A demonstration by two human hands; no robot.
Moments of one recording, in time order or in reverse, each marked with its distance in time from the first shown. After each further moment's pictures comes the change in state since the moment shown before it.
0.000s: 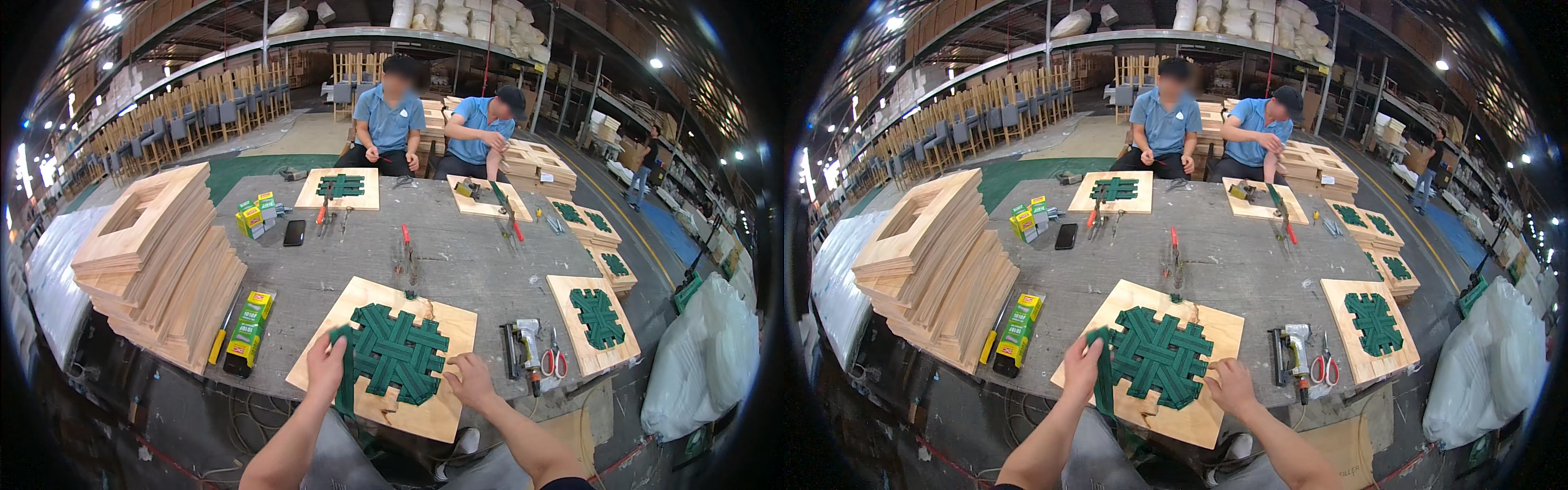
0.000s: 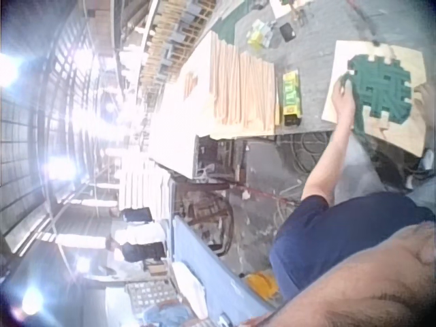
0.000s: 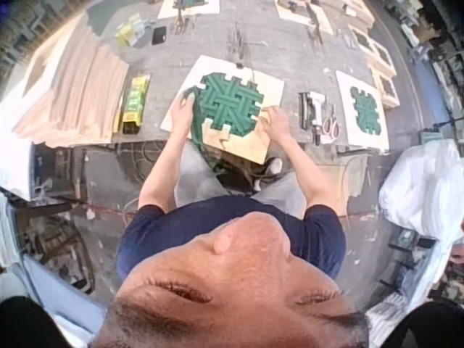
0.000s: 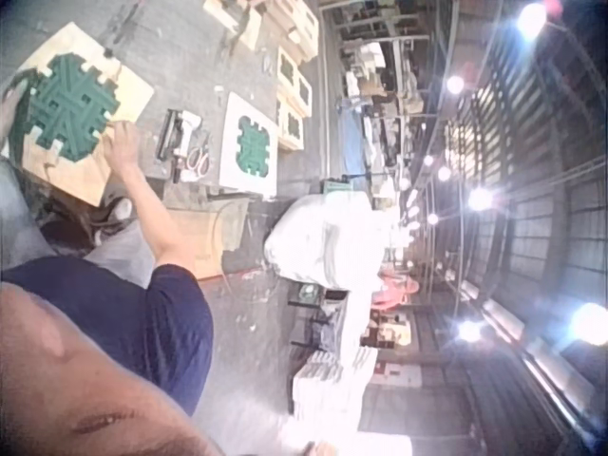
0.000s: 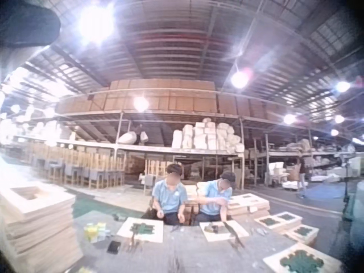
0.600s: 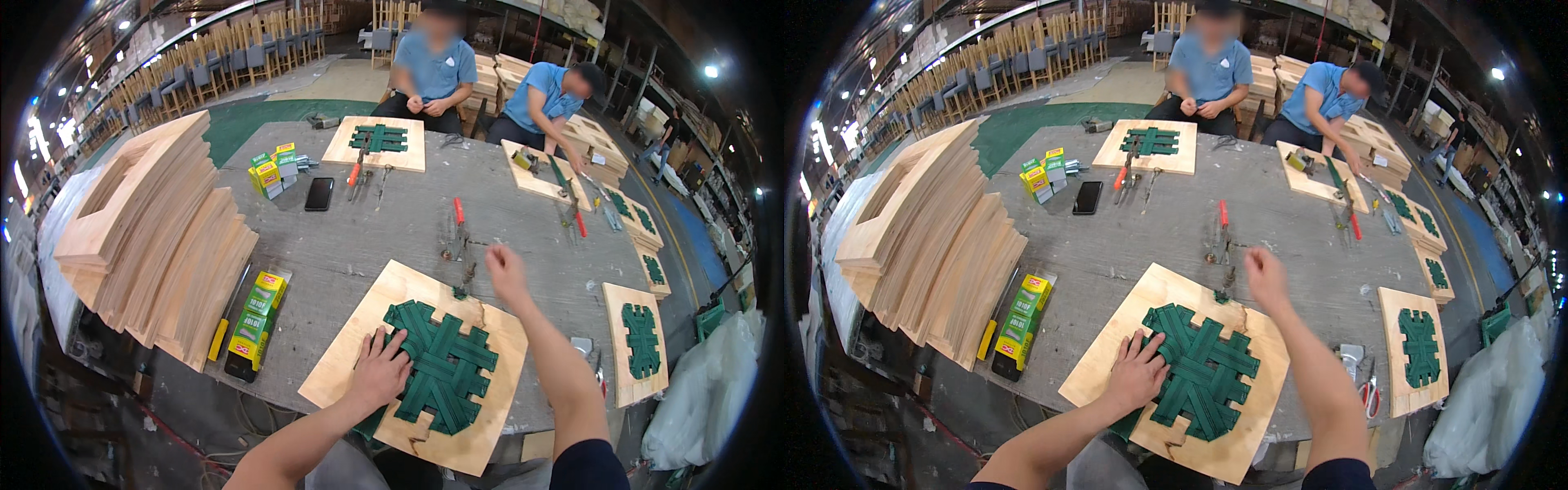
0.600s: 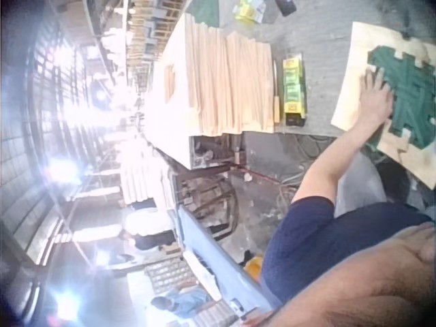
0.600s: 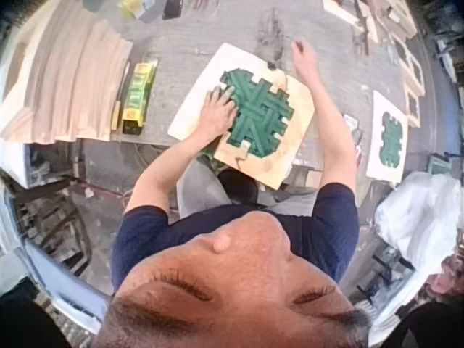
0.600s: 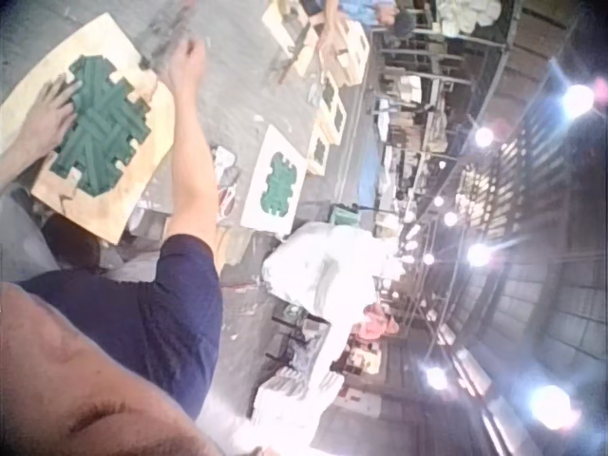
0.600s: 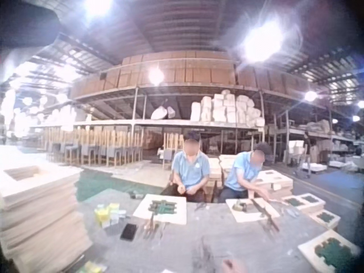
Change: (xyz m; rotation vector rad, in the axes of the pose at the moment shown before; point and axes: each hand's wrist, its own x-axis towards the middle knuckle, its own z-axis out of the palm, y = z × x) left_hand 0.056 -0.080 0.012 1.169 -0.375 0.491; right_hand 0.291 0.073 0.074 0.313 0.077 0.188
